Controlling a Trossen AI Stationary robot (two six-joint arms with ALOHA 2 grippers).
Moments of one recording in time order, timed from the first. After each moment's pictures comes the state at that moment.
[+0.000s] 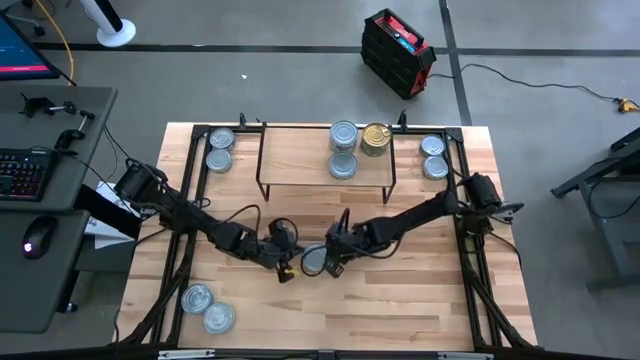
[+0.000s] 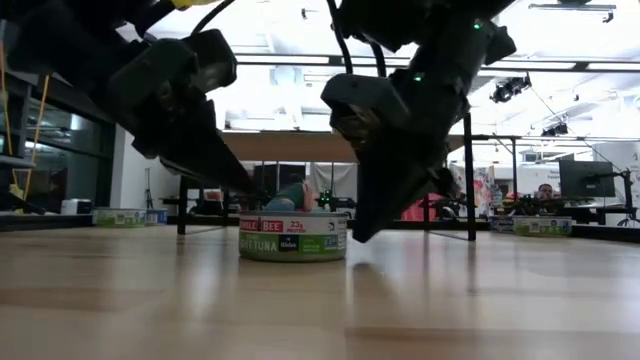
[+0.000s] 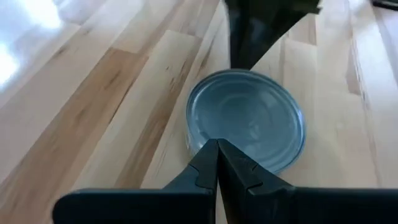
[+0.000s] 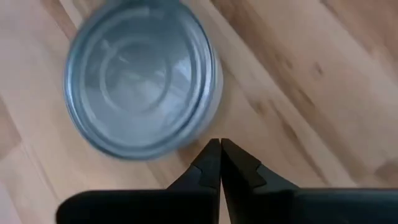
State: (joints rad) left arm -0.42 1.65 0.66 0.26 -0.47 -0.52; right arm 0.25 1.94 1.19 -0.34 0.10 0.89
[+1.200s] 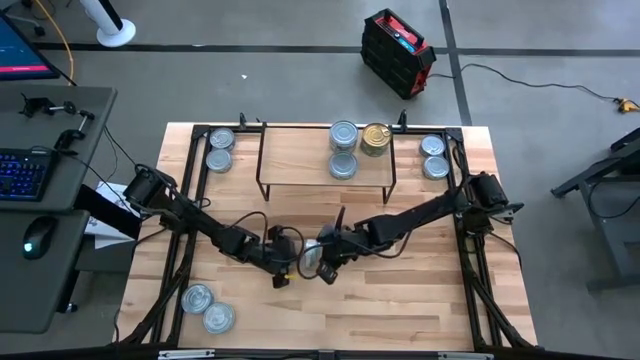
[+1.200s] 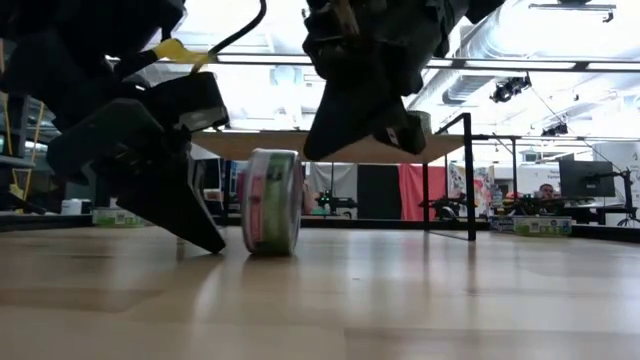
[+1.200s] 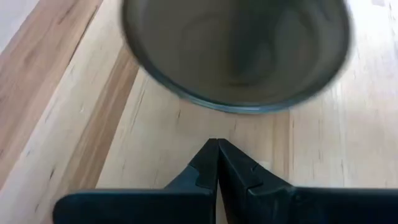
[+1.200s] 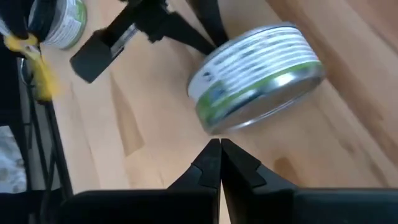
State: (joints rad) left arm -0.43 1.74 0.66 0.20 -0.36 -0.50; right arm 0.27 1.89 1.30 -0.29 0.03 0.84
